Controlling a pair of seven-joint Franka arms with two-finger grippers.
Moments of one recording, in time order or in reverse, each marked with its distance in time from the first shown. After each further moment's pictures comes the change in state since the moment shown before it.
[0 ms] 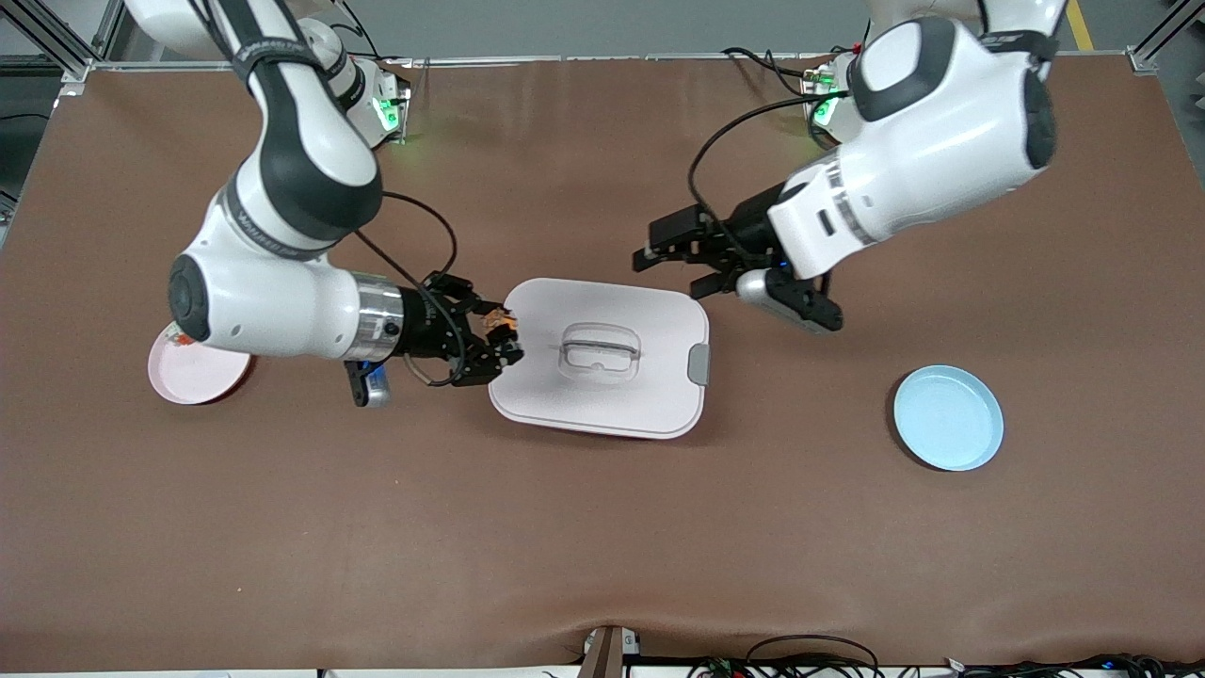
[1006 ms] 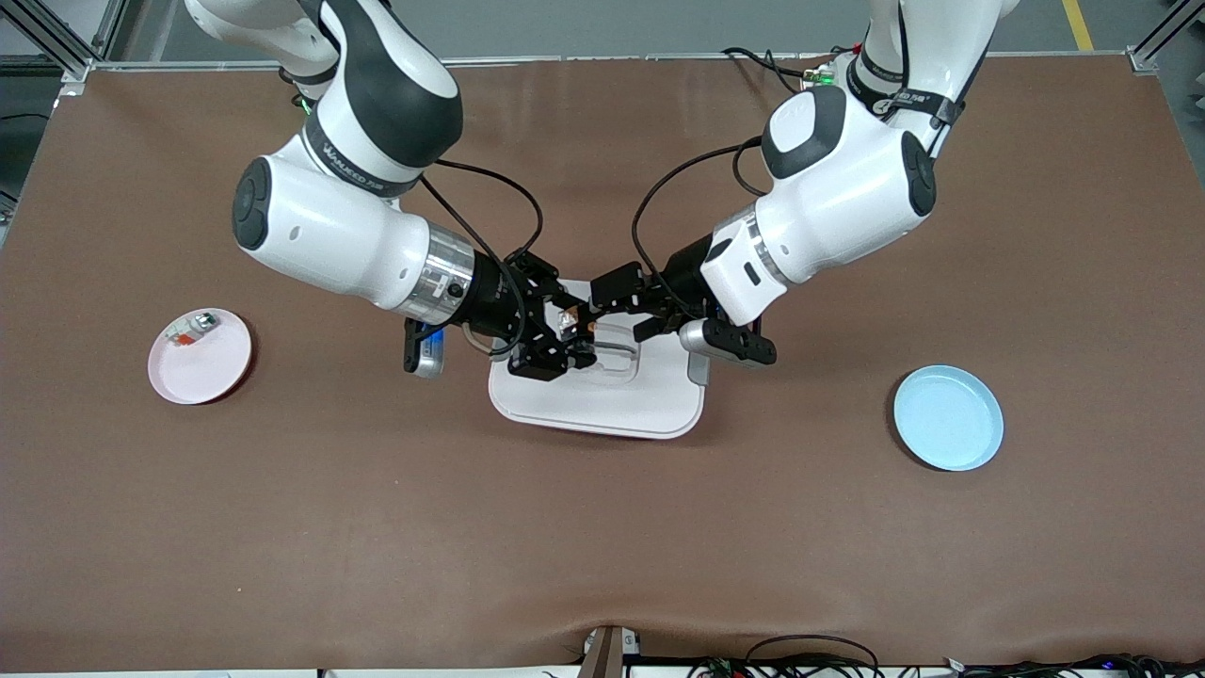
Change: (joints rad) left arm -0.079 0.123 0.000 0.021 -0.031 0.227 -0.034; right arm 0.128 0.033 -0.001 0.114 0.006 0.242 0.278
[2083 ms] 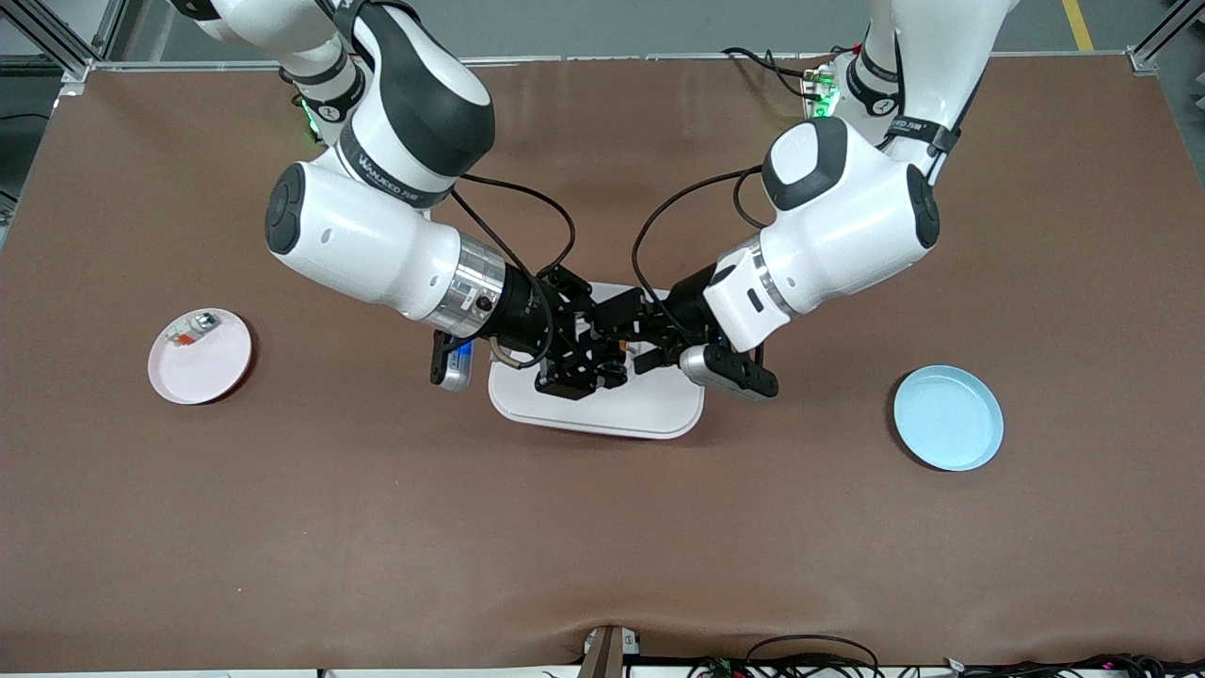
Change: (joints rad) left arm 0.009 0.075 0.004 0.083 0.000 0.018 0.119; right arm 0.019 0.091 0.000 0.134 0.001 0.044 0.063
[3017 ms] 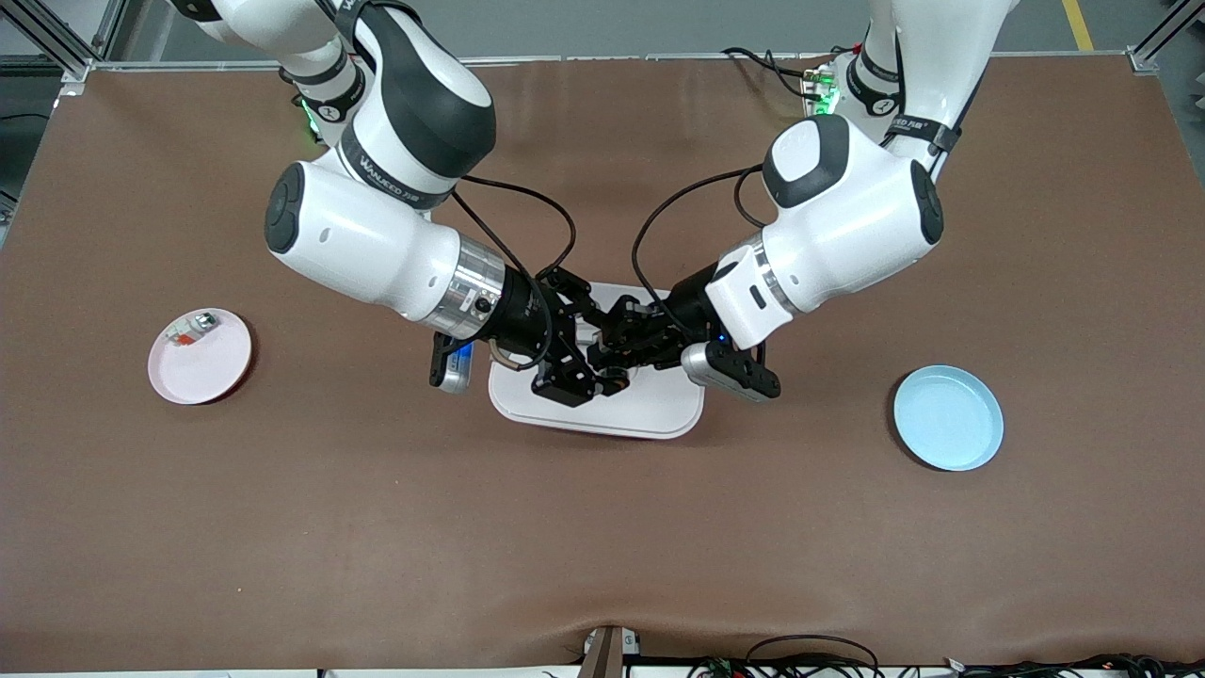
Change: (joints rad) left arm 0.000 0.002 0.000 0.008 -0.003 0.014 0.017; right arm 0.001 0.004 -0.007 0.009 0.002 0.019 0.000
